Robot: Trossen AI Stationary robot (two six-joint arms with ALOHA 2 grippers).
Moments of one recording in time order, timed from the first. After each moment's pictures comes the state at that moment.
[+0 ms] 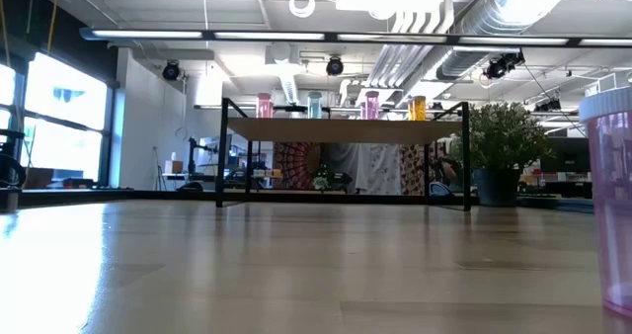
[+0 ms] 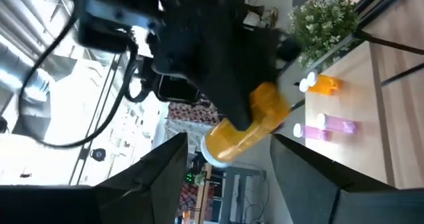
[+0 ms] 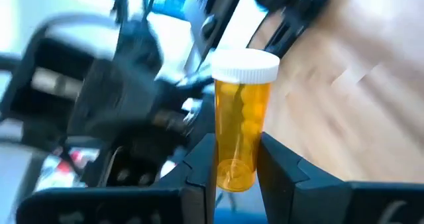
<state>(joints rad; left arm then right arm) -0.29 1.59 1.48 0.06 -1.29 1.29 -0.22 1.55 1.75 -0.62 -0.58 1.00</state>
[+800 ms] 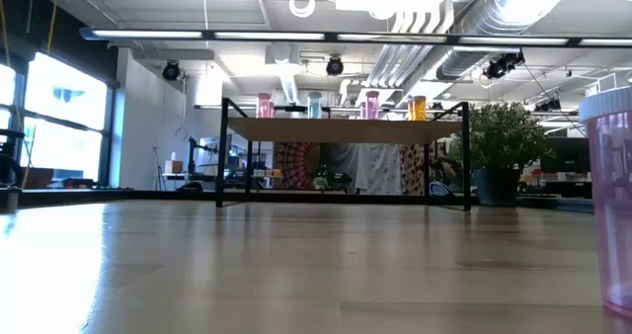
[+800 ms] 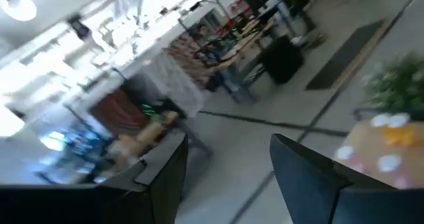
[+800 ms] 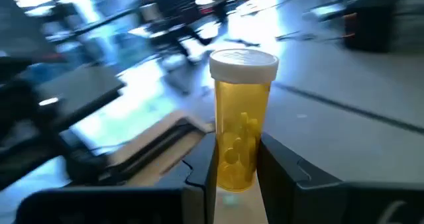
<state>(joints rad) -0.09 1.32 1.48 -0.06 -1.28 0.75 -0.37 1.25 1.75 -0.77 0.25 0.33</state>
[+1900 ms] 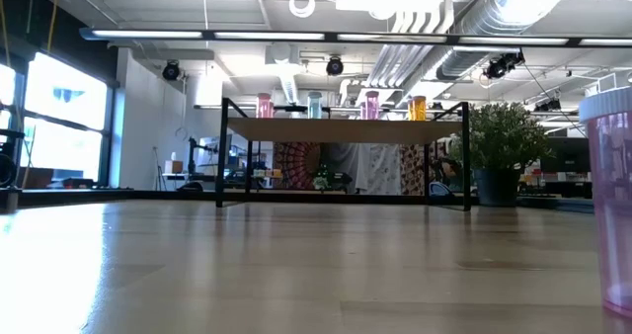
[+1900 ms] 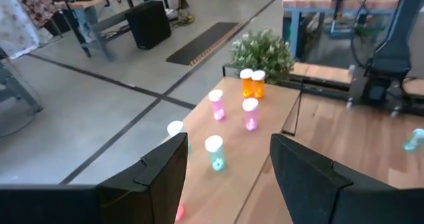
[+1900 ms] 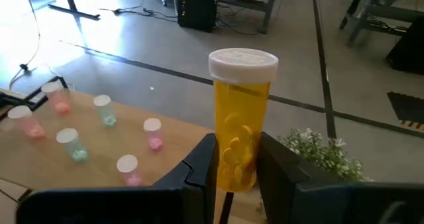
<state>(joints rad) 0.25 1.06 1.23 -0.51 -0.46 0.00 0.02 1.35 1.75 -1.51 1.08 0.99</state>
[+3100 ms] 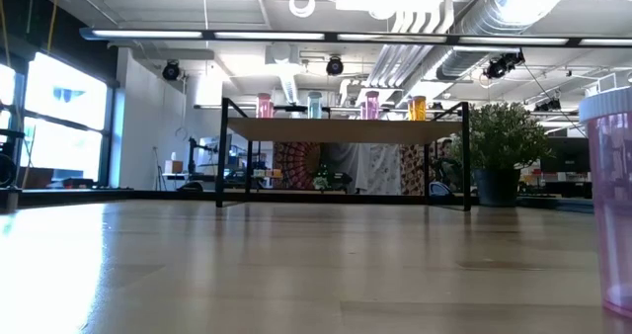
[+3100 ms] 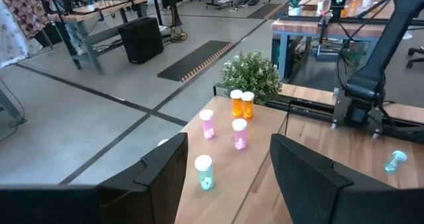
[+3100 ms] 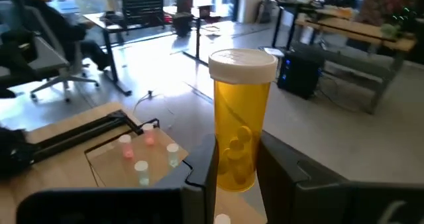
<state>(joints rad) 0.25 1.04 1.22 -0.45 -0.43 -0.01 -0.38 1.03 1.75 -0.94 0.39 0.02</state>
